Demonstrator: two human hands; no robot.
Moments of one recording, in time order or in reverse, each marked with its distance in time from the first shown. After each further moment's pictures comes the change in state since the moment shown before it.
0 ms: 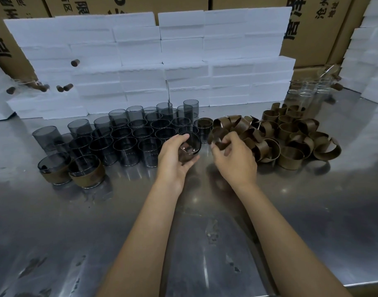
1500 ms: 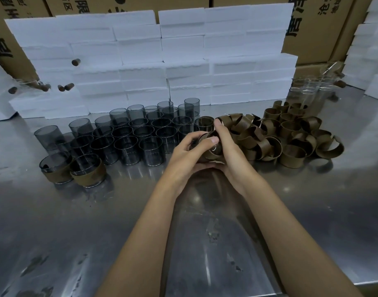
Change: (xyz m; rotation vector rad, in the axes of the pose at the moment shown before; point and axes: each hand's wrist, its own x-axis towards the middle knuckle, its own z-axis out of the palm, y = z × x) left_hand -0.012 -0.004 0.008 0.355 -0.298 0.053; right_hand -0.002 -0.026 -0.013 0.897 -0.478 0.370
